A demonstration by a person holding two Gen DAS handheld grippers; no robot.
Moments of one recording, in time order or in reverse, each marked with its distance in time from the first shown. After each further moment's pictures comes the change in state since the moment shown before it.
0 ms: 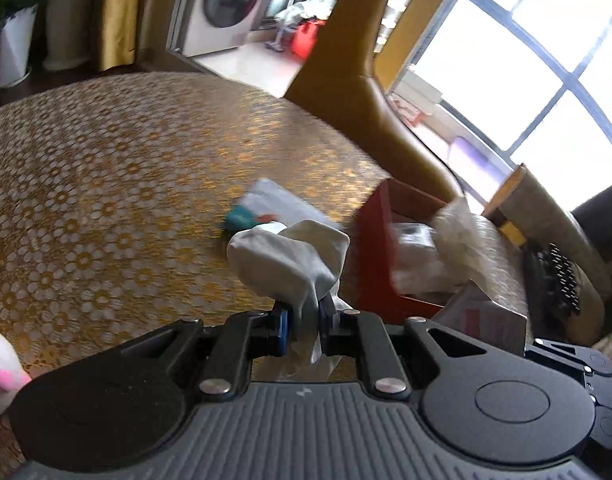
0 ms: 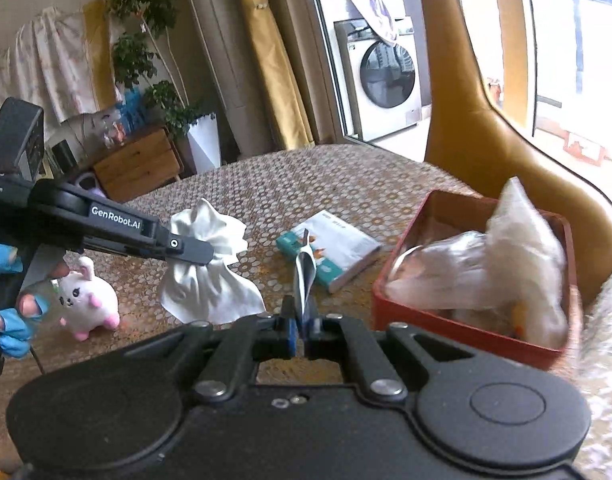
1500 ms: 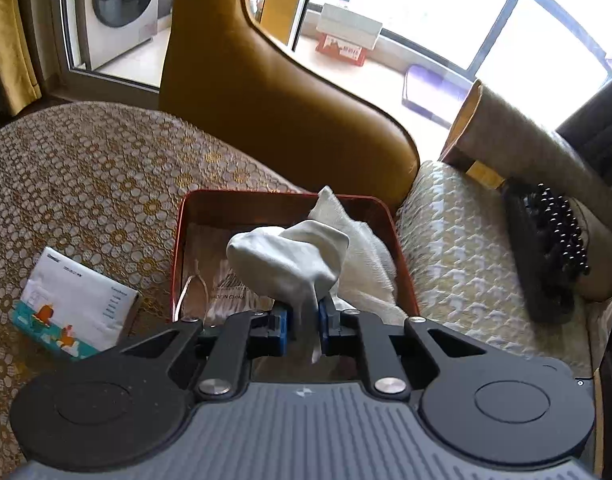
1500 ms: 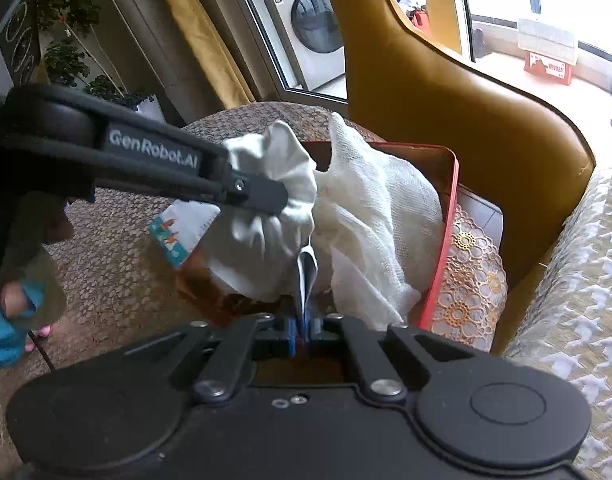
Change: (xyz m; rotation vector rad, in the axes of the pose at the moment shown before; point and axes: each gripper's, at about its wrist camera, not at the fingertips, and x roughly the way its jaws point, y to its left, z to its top) left arm 0.162 -0.178 0.049 0.246 0.144 -0.010; right arm 0.049 -0.145 -0.002 0.189 0.158 -0.036
